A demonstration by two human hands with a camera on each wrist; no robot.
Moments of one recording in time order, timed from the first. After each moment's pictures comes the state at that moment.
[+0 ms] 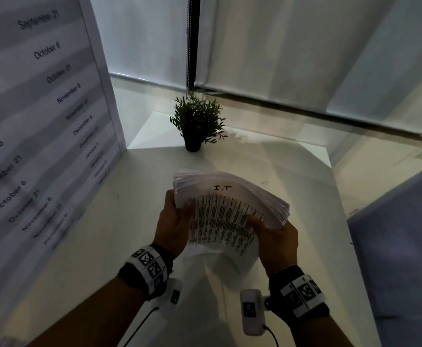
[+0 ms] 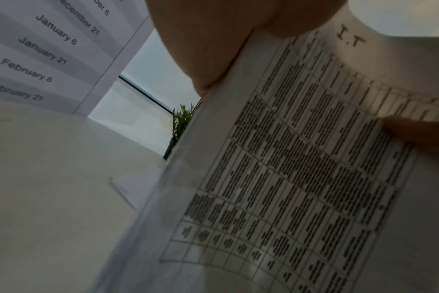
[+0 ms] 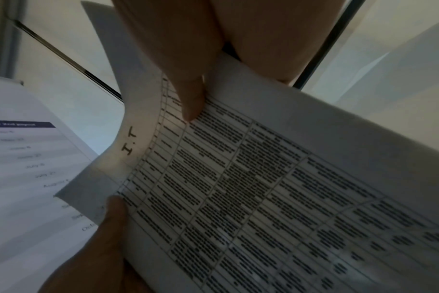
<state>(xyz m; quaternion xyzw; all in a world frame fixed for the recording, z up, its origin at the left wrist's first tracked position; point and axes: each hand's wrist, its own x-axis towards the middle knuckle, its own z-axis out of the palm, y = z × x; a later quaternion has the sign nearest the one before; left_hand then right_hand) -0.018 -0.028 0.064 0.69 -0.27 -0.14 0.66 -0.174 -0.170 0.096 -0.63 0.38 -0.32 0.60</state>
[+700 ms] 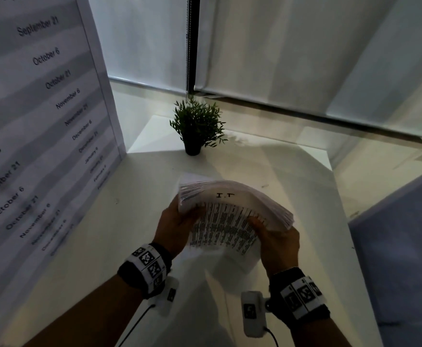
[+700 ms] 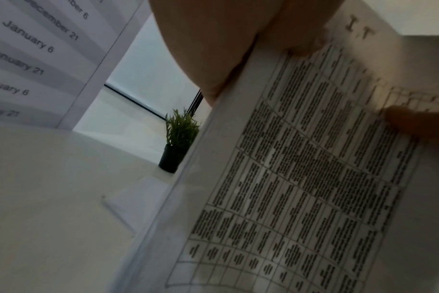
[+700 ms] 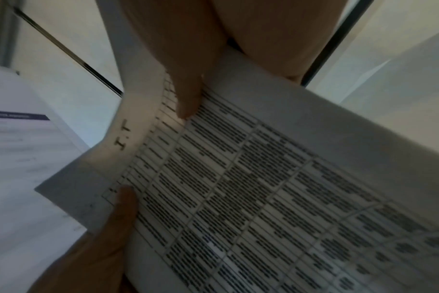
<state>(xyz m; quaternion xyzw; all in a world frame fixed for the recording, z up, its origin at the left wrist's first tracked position) -0.010 -0.036 0.073 0.72 -0.30 -0.15 0.61 -0.172 -0.175 0.101 -0.64 0.35 -0.35 0.58</state>
